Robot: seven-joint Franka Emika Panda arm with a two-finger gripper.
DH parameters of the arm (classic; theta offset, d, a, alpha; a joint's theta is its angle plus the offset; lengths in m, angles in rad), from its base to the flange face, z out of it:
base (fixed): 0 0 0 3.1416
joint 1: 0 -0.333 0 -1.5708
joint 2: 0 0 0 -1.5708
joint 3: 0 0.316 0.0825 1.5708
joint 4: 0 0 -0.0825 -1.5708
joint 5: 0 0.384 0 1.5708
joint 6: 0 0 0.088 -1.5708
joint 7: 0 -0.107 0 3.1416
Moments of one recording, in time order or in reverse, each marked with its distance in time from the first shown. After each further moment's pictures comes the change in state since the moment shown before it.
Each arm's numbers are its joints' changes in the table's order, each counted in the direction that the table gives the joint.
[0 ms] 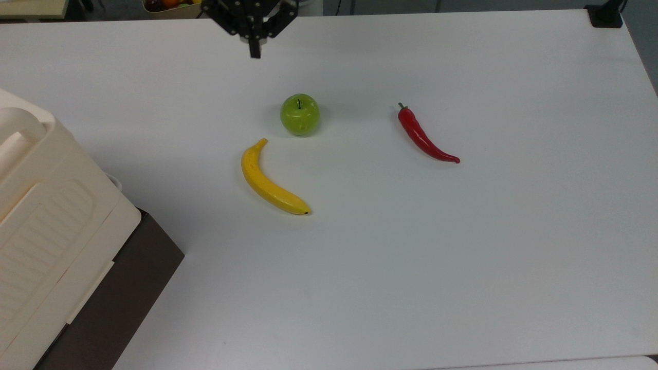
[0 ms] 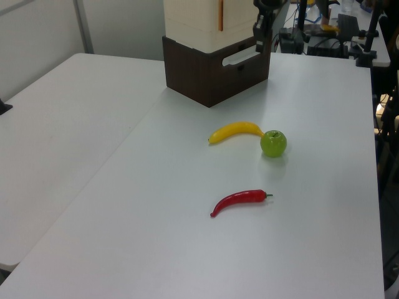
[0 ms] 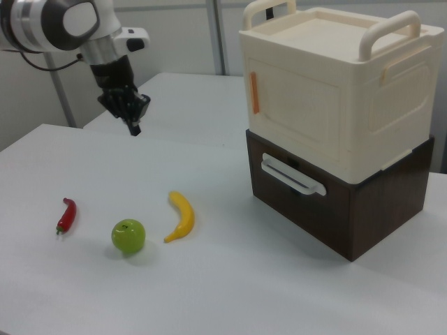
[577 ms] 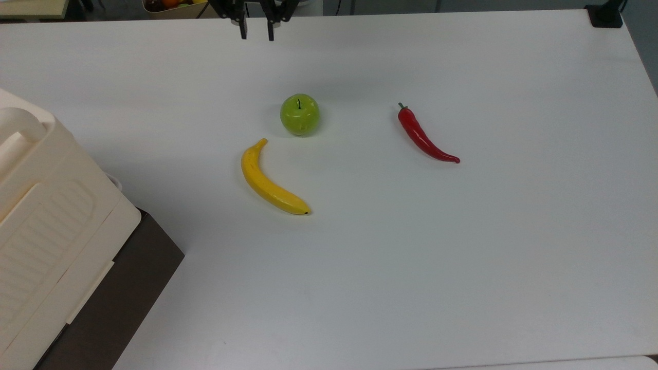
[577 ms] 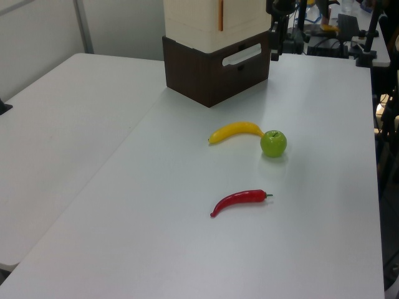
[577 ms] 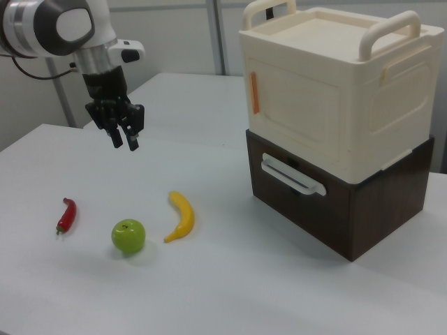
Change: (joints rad) arm 0.001 0.057 -0.005 -0.084 0.000 -0.064 0.015
